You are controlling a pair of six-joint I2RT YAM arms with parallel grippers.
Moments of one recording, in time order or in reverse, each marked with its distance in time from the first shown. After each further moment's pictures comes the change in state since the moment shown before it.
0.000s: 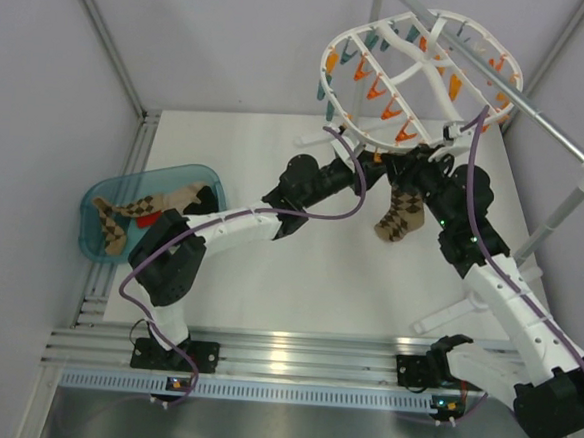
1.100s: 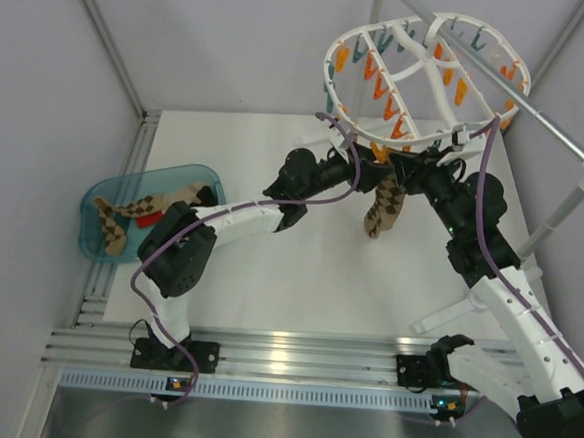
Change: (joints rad) left arm 0.060 0.074 0.033 0.040 0.115 -0.187; right arm 0.001 -0.078 -0.002 -0.014 0.012 -0.077
